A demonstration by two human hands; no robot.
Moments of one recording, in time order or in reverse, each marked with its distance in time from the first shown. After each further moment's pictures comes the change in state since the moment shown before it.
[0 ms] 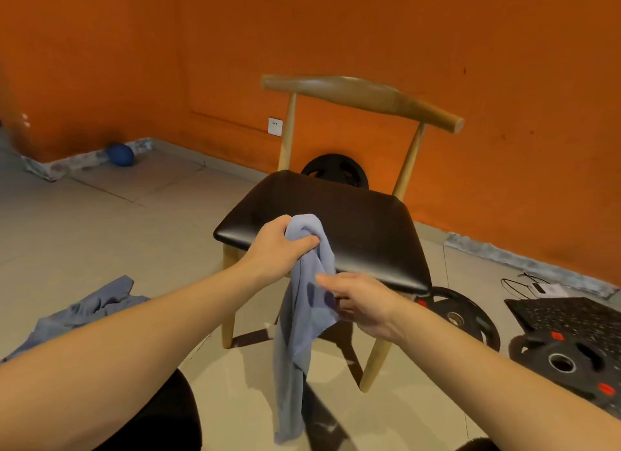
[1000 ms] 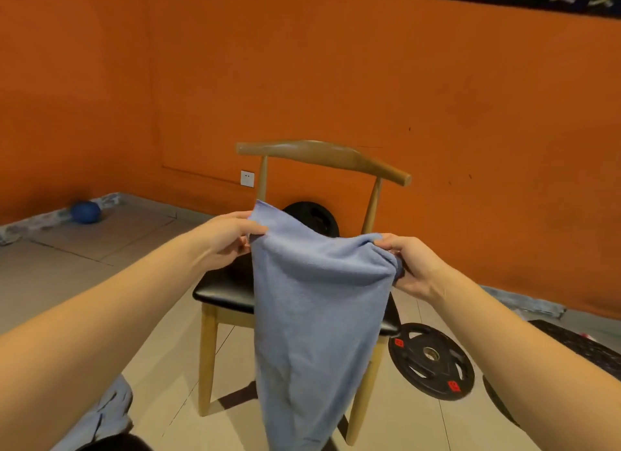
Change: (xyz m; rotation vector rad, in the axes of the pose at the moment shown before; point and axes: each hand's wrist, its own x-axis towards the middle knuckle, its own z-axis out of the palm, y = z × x) left_hand 0.057 0.078 -0.094 -0.478 -0.153 -0.281; right_hand -0.038 -0.110 -0.107 0.270 0.155 -0.324
